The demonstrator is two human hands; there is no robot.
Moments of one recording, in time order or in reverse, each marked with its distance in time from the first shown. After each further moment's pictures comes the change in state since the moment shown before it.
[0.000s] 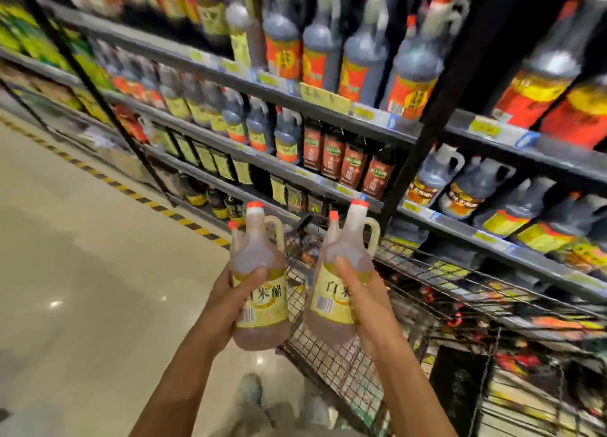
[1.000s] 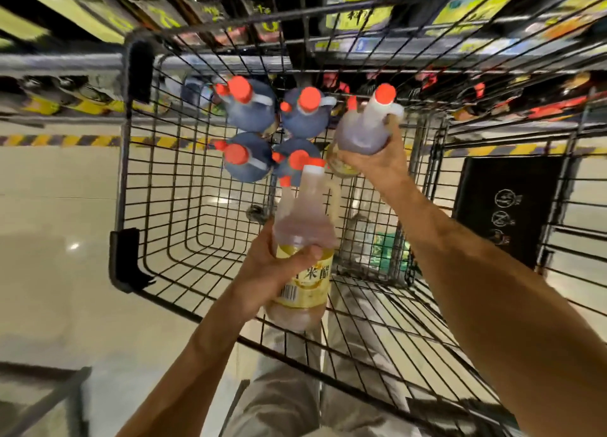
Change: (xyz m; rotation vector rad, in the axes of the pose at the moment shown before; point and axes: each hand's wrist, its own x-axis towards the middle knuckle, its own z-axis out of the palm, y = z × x) left_hand 0.141 -0.239 0.083 0.486 -0.410 -0.560; right_hand 0.196 0.260 -0.241 -0.235 0.551 0.117
